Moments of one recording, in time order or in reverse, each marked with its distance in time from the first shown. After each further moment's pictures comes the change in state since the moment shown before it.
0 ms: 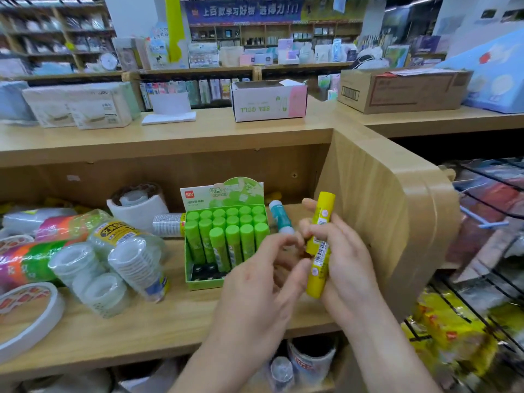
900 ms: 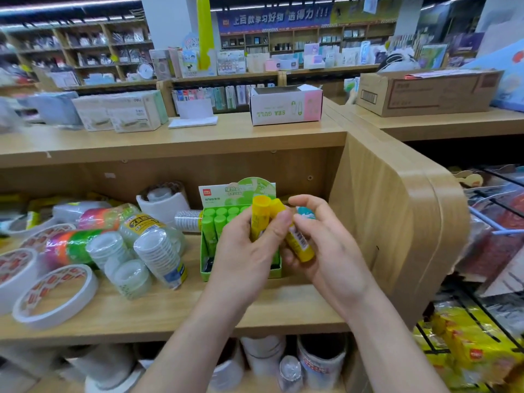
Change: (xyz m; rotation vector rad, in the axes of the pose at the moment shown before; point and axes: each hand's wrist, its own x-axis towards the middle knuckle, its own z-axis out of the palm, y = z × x) left_hand 0.027 0.009 -0.015 -0.530 0.138 -0.122; right_hand -0.003 -0.009 0.008 -0.250 -0.294 0.055
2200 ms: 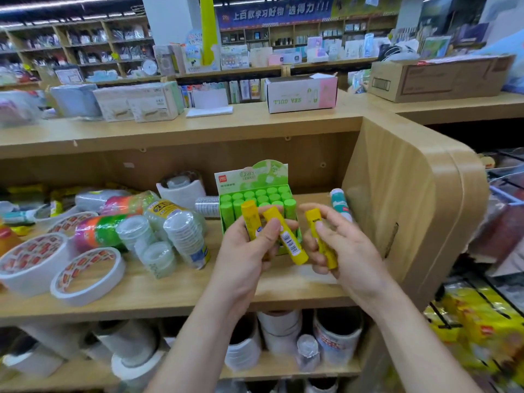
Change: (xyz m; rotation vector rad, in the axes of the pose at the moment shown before) left_hand -0.024 -0.017 -0.033 -0.208 0.039 -0.221; right_hand -0.010 0.037 -0.011 -0.073 0.012 -0.004
